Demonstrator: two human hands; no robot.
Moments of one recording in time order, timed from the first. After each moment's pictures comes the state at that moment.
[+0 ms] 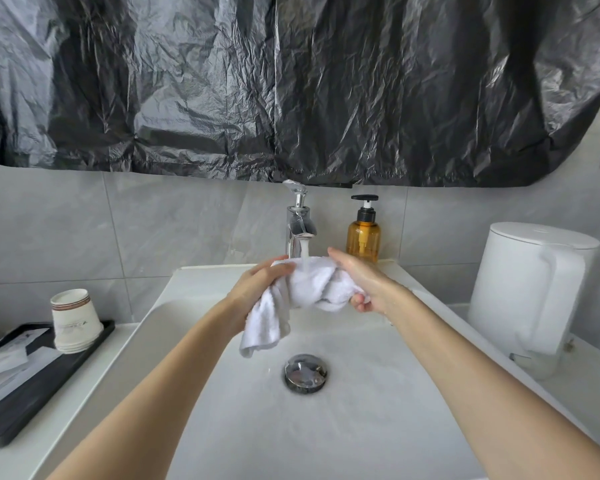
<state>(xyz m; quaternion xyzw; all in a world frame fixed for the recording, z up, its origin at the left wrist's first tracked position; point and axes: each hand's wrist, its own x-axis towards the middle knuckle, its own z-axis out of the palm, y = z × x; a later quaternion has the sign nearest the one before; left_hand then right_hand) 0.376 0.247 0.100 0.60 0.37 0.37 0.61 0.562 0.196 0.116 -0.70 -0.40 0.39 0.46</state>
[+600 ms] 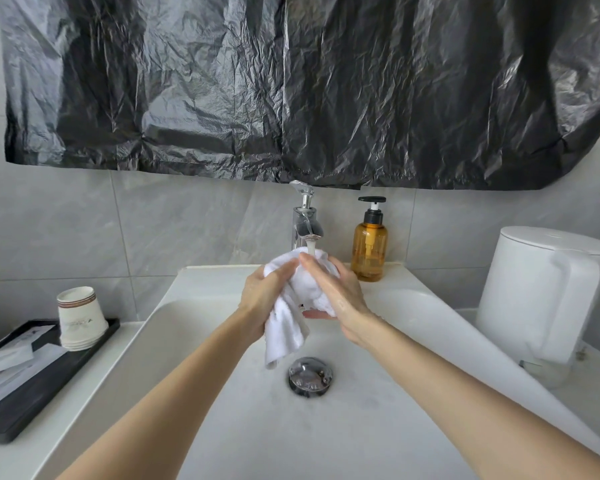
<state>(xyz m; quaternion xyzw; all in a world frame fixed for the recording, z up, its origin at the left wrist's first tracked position) 0.390 0.246 0.085 0.55 0.38 0.46 0.59 0.512 0.194 0.093 -0.54 -0.44 0.35 0.62</state>
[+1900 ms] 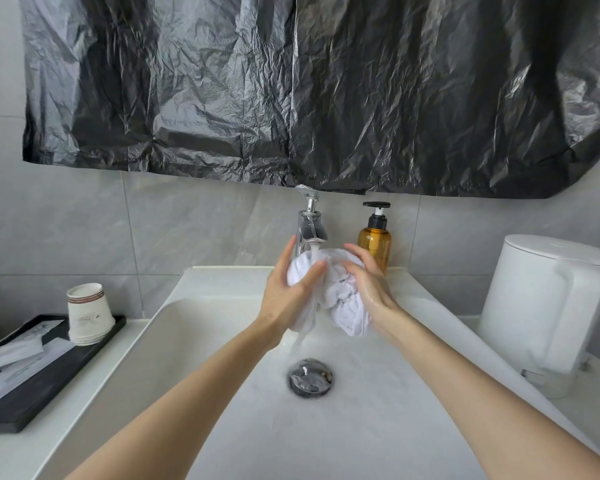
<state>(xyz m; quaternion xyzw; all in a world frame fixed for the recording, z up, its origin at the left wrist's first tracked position) 0.405 0.221 0.088 0.64 0.32 0.50 0.49 0.561 0.210 0.092 -0.56 -0.46 0.28 0.63</state>
